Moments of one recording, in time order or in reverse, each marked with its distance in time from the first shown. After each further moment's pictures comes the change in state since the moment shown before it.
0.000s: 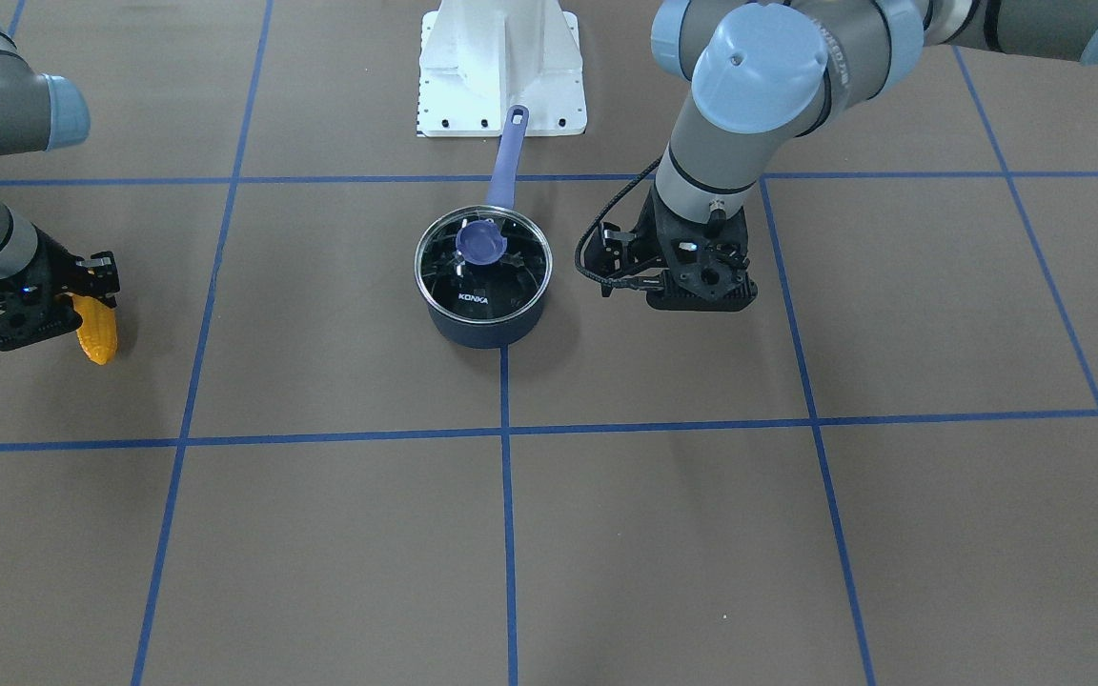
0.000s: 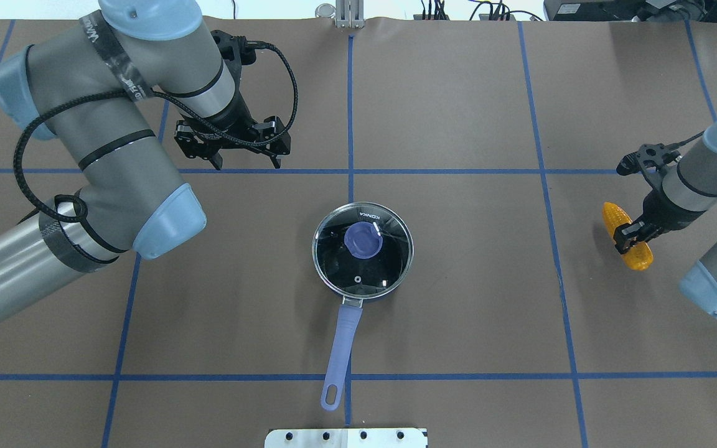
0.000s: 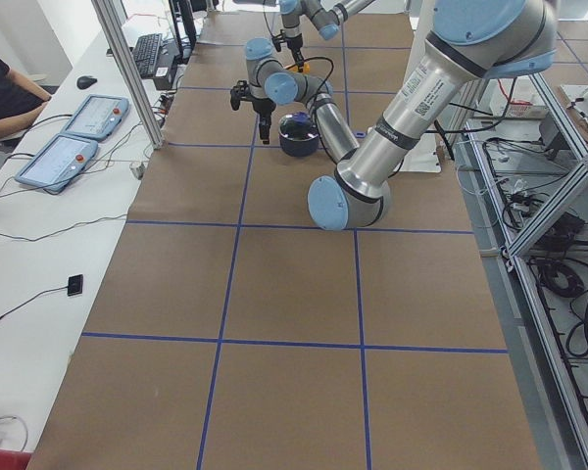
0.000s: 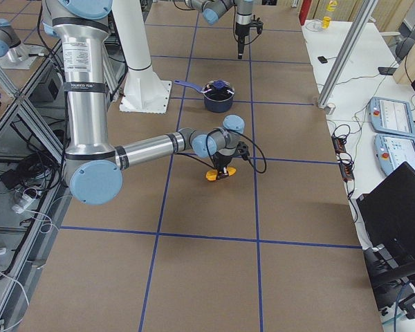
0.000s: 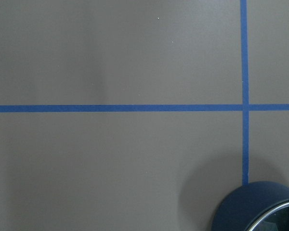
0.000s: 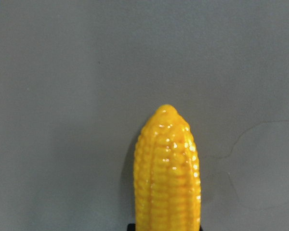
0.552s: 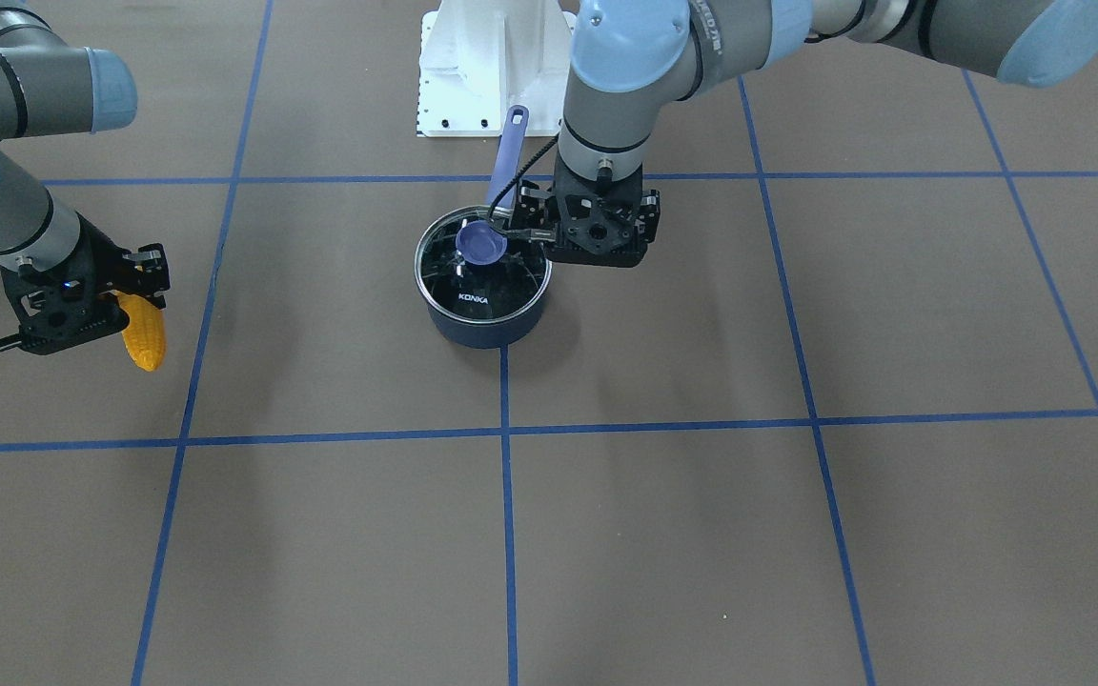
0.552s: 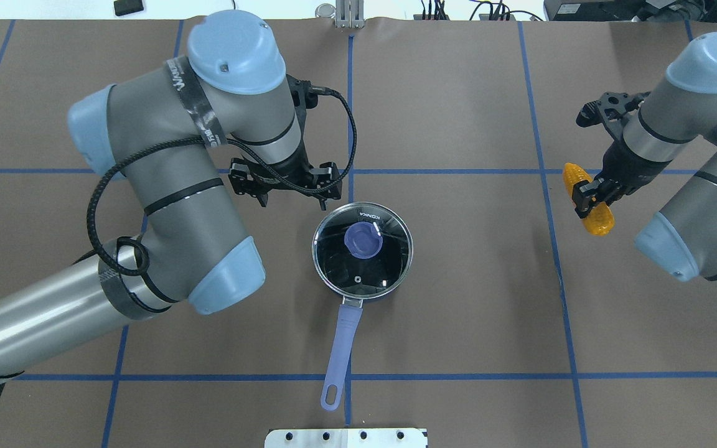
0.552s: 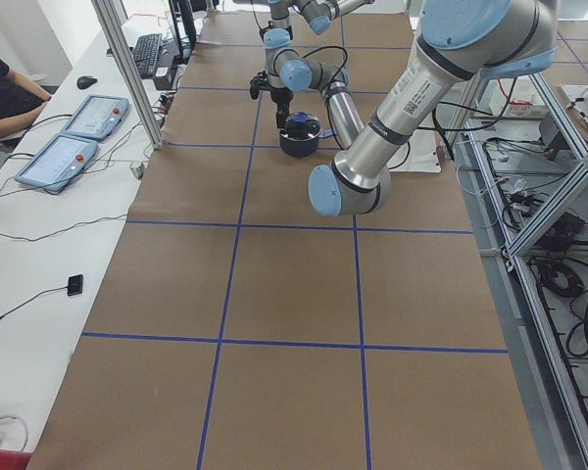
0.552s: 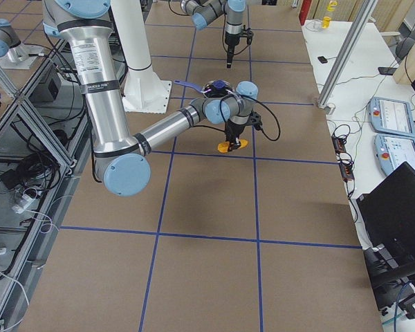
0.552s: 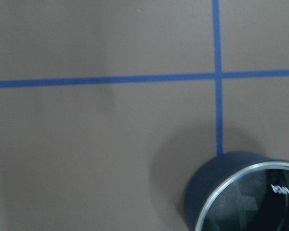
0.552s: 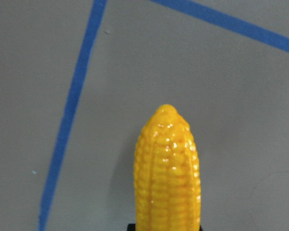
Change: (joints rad) left arm 0.152 -0.110 0.011 0.093 0.074 -0.007; right arm 0.016 0.189 0.084 -0.243 0.035 0.009
